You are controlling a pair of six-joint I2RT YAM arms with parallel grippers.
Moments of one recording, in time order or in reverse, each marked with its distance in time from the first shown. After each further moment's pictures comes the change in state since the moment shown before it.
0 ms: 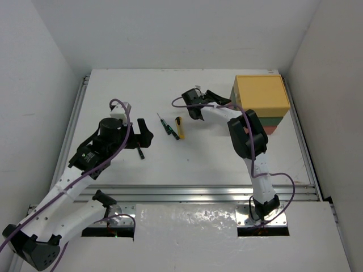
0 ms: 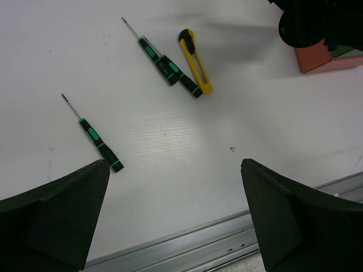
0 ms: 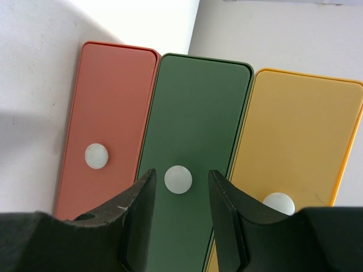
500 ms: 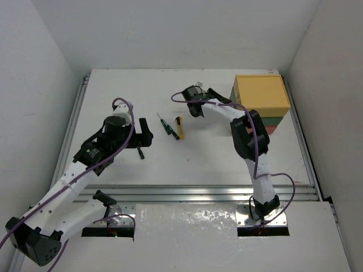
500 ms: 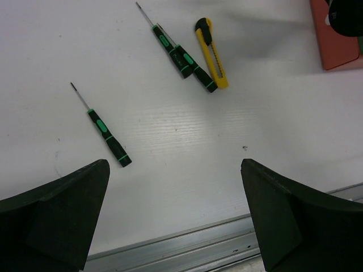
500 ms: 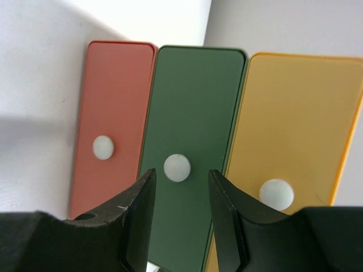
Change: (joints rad) left arm 0.000 0.058 0.002 -0.014 -0.041 -0.015; right arm 0.002 -0.026 0.057 -0.173 -0.055 0.192
